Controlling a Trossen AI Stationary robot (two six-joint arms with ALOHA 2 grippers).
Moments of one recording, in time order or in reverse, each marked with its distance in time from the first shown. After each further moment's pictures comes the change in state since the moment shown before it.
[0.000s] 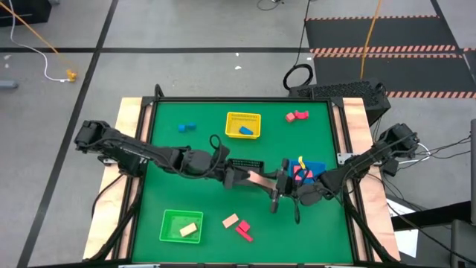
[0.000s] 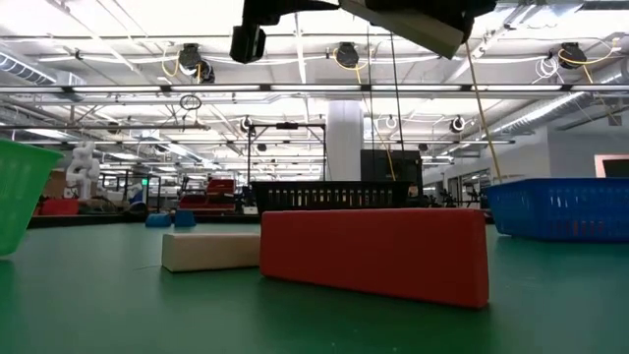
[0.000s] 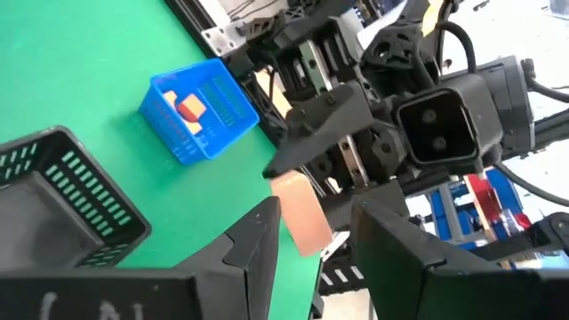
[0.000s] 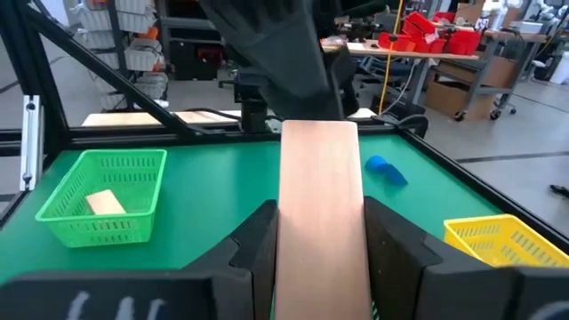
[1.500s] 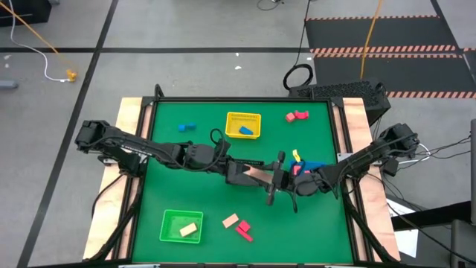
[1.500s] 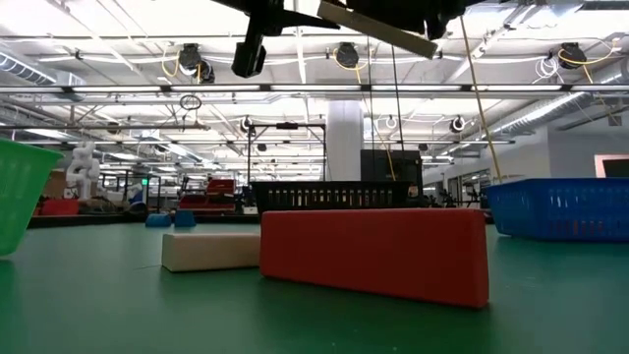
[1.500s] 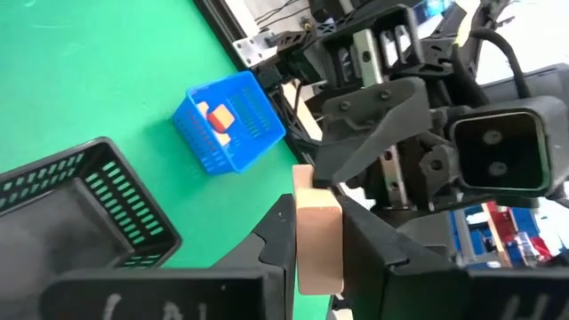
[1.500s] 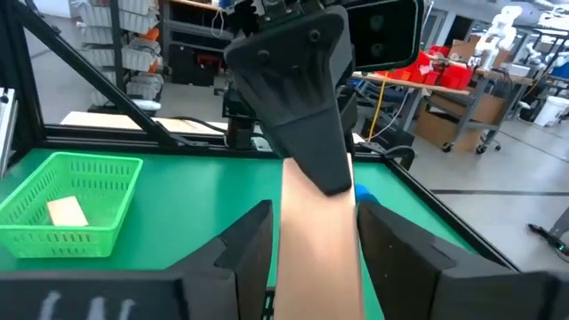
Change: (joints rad) left arm 0.057 0.002 0.000 -0.037 0.012 -0.035; right arm -0.085 0.000 0.002 0.076 -0.083 -0.174
